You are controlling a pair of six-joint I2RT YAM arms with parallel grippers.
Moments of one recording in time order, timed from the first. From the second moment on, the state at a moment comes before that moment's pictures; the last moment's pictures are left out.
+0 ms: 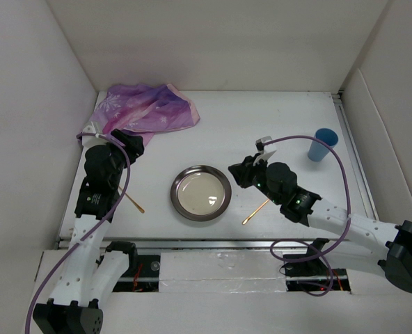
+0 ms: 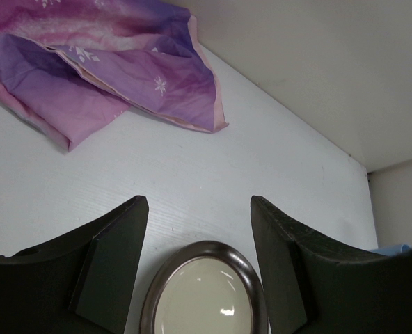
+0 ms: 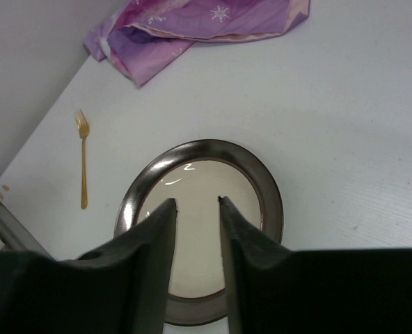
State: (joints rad) left arm -0.10 0.74 0.78 -0.27 -0.08 -0.67; right arm 0.85 1.07 0.63 0.28 0.22 0.44
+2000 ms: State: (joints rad) left arm 0.28 2.03 1.36 -0.08 0.00 -0.62; right arm 0.89 1.15 0.70 0.24 0.20 0.43
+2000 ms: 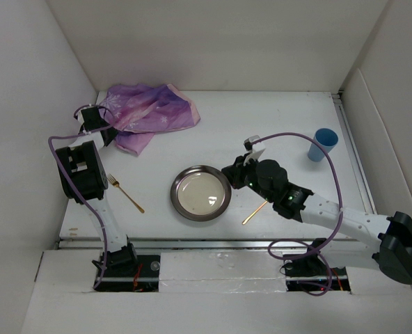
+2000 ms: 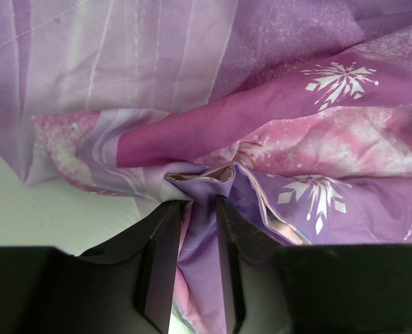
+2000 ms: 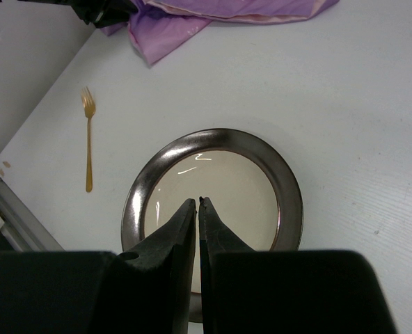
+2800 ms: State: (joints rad) left arm 0.28 1.98 1.36 -0.10 -0.07 -0.60; right arm 0.89 1.17 0.72 0.22 0.19 0.42
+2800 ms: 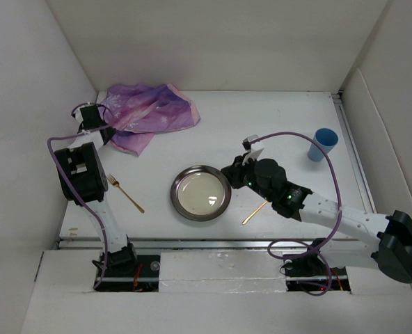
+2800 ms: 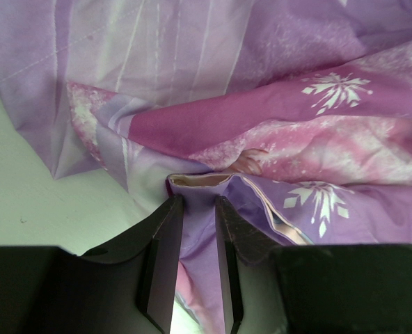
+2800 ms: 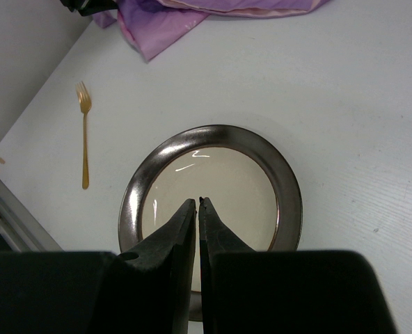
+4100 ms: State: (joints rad) left arm -0.57 1.99 1.61 -0.05 0.16 -0.53; right arm 0.87 1.06 0.72 0.14 0.49 0.53
